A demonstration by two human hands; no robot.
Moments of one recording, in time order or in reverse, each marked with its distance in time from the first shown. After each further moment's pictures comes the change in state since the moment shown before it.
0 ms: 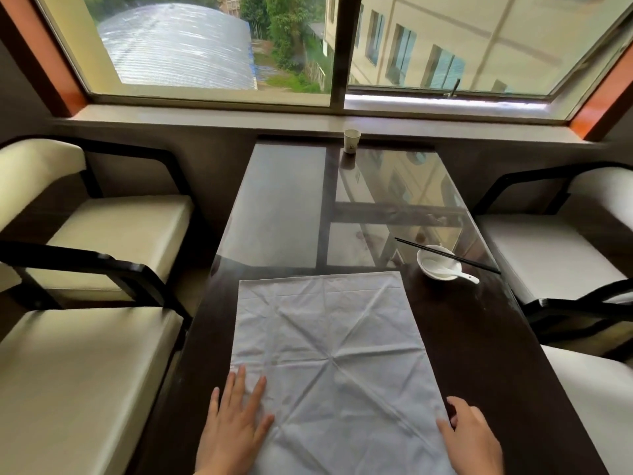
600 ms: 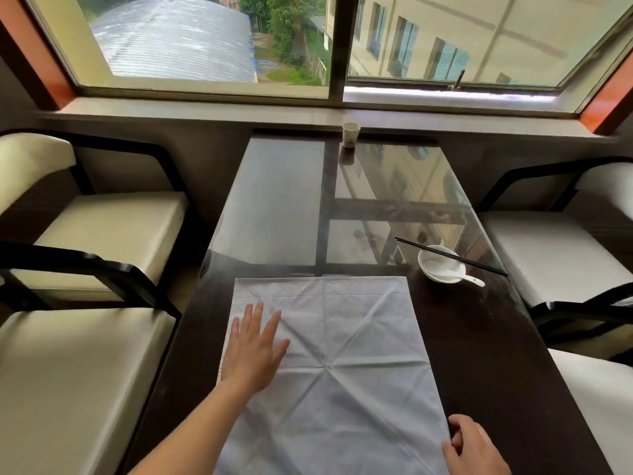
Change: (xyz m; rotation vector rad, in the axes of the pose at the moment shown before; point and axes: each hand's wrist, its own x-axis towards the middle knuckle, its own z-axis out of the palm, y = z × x) left_hand 0.123 0.033 -0.035 0.028 0.139 0.043; right_hand -0.011 -0.009 -0.007 0.034 0.052 -0.077
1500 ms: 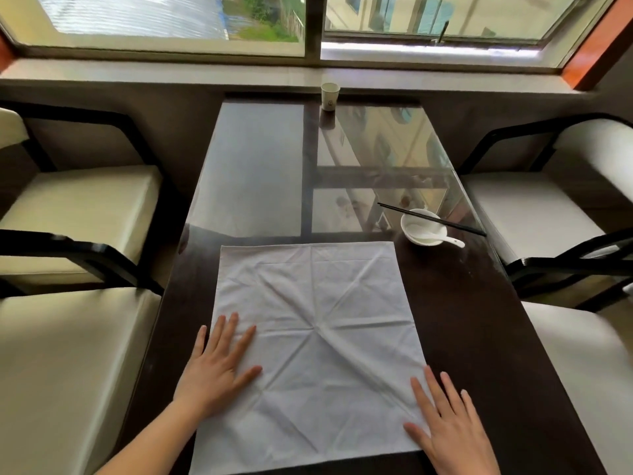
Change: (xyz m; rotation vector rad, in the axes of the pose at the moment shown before) left_hand -0.058 -0.058 0.038 0.103 -0.145 0.184; right_hand -0.016 0.044 0.015 -0.450 -0.168 -0.455
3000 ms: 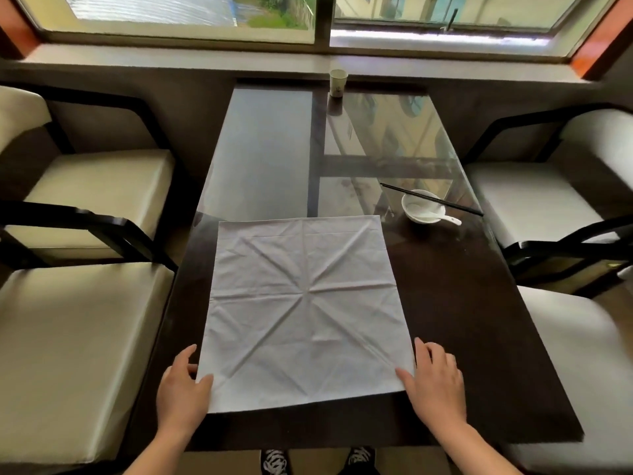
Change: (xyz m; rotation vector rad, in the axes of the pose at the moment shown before) left_hand -0.118 0.025 -0.013 -0.809 0.240 -0.775; right_hand -0.002 -0.022 0.010 0.066 0.102 0.270
